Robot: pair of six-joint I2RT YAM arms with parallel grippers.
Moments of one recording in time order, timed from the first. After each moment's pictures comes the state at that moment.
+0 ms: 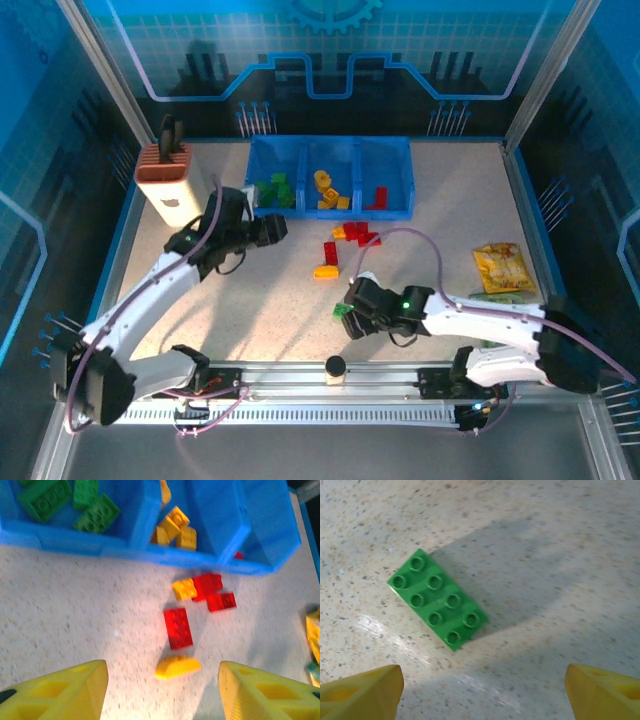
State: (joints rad) left arm -0.40 1.14 0.93 -0.50 0.12 -0.59; right arm 1.08 1.26 0.70 -0.63 0.22 0.60
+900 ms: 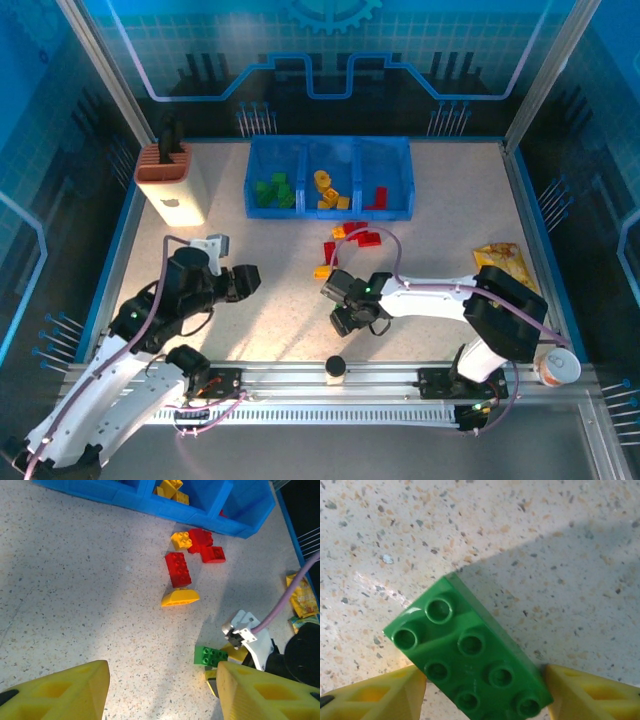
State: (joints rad) left arm -0.48 0.57 0.74 -0.80 0.08 -0.64; right arm 1.04 1.60 0.84 -0.59 0.11 0.51
